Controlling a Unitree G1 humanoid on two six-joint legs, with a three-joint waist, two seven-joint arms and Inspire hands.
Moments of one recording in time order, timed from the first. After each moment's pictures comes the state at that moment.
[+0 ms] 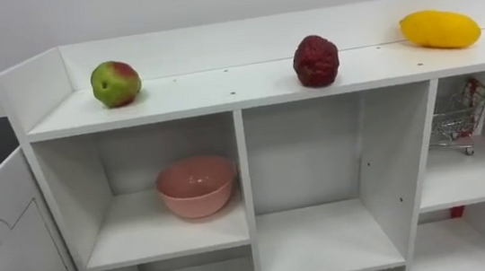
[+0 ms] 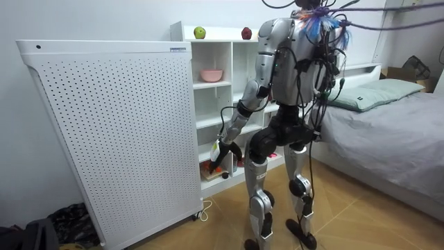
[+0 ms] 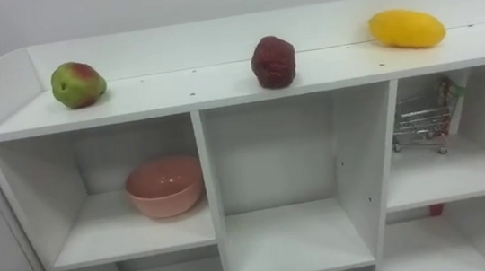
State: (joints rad) left arm 0.09 0.19 0.10 1.05 0.38 0.05 0.00; right arm 0.08 -0.22 -0.14 0.30 0.01 0.00 -0.18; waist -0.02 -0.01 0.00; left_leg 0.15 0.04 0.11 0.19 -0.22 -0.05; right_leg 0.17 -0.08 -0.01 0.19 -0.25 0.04
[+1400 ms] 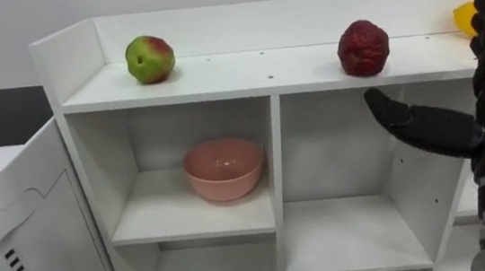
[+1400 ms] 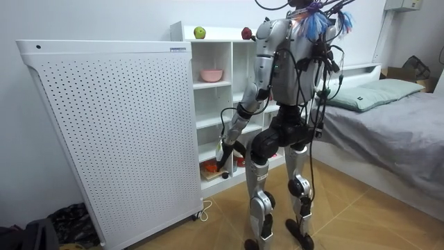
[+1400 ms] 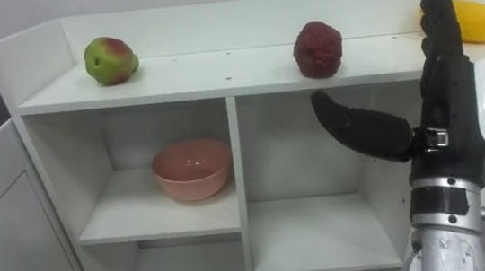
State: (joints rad) left arm 0.02 0.20 0.01 1.03 0.38 0.00 -0.12; right arm -0.30 -0.31 -0.02 -0.16 0.00 -0.13 -0.46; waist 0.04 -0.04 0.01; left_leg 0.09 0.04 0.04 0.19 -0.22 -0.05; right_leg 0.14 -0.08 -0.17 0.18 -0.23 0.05
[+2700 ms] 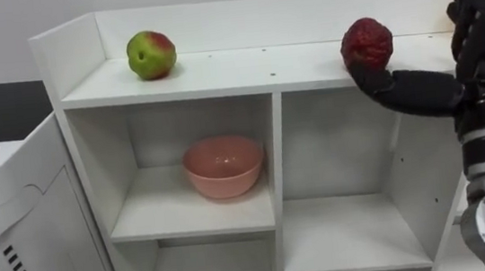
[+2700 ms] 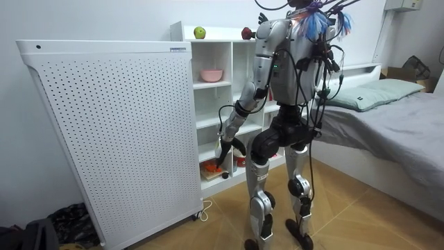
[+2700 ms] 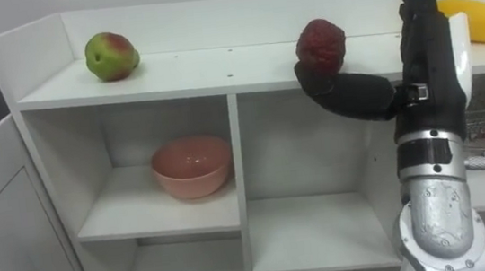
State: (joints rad) left arm -0.04 0.20 0.01 1.03 0.39 0.05 -0.17; right arm -0.47 -0.35 -0.03 -0.08 0.04 -0.06 -0.38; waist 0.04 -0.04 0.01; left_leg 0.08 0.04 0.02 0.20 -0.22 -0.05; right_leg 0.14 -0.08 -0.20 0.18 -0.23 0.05
